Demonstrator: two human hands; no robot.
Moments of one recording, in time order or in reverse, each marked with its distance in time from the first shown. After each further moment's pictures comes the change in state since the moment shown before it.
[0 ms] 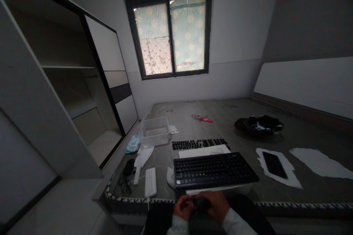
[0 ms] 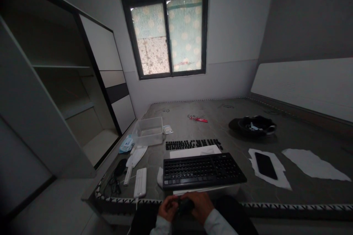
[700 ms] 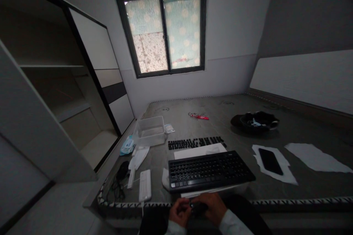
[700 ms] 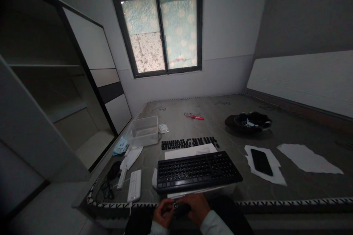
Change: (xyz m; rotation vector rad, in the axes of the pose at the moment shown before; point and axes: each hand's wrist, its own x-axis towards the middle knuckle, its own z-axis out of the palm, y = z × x) left_hand -0.005 0.010 0.012 0.046 0.058 0.037; right_hand 0.004 0.008 -0.005 0.116 0.018 -0.051
